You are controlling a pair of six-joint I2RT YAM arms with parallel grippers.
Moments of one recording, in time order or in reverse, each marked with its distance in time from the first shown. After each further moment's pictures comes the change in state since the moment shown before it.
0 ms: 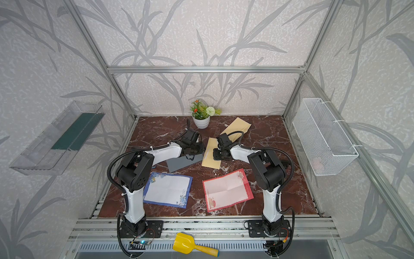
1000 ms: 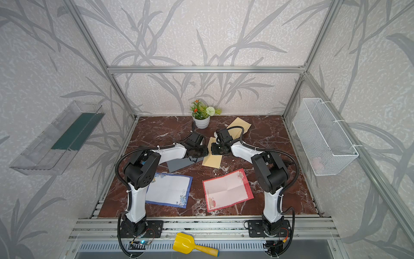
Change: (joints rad) left arm -0.022 0.072 0.023 -0.001 0.006 -0.001; right arm 0.001 -0.048 0.082 -0.027 -0.056 -0.001
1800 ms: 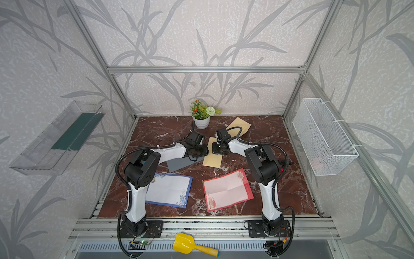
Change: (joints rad) left arm 0.020 0.002 0.008 0.005 0.038 -0.002; right arm -0.037 0.177 0.121 -0.047 0.027 -0.002
